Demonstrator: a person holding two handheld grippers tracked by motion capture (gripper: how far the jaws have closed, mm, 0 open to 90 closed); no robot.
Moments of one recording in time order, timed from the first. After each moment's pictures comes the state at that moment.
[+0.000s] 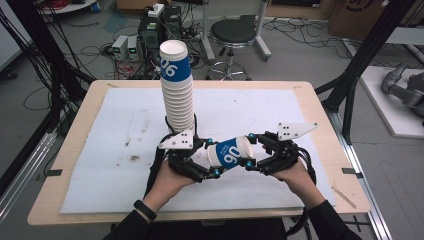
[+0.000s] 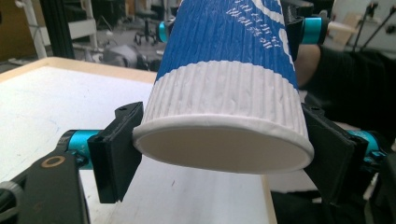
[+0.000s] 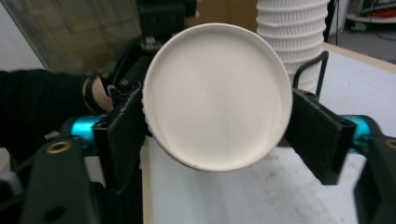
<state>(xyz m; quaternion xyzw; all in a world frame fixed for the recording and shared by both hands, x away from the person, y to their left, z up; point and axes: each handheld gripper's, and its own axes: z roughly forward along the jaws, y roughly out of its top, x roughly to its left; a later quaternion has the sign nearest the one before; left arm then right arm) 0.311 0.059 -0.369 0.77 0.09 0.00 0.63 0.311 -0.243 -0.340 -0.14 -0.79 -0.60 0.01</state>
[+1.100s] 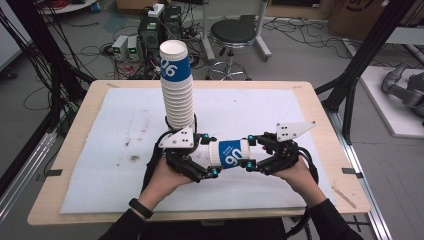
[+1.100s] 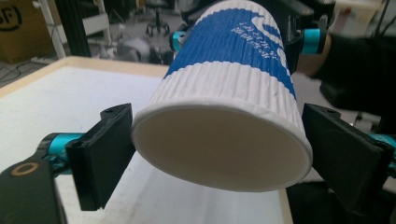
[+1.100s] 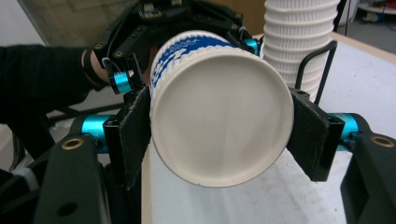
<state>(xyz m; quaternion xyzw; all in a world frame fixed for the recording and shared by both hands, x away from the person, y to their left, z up) 0.309 0.063 -0.358 0.77 0.10 0.04 0.63 0.314 -0.244 -0.339 -0.12 -0.80 -0.58 0.01</state>
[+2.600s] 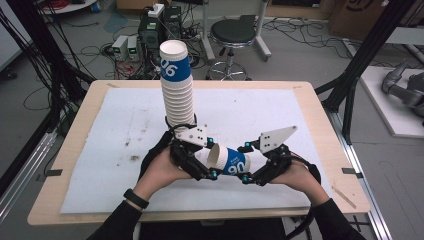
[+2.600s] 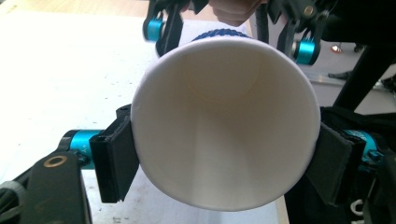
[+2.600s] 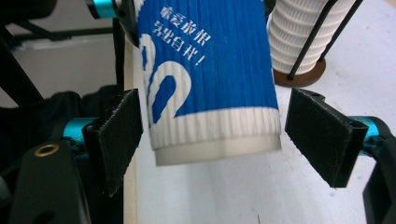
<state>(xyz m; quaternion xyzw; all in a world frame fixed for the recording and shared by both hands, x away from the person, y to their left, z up) 0.317 0.045 -0.329 0.88 0.04 0.01 0.48 0.307 -0.224 -0.343 -0.08 -0.89 -0.45 -0.03</state>
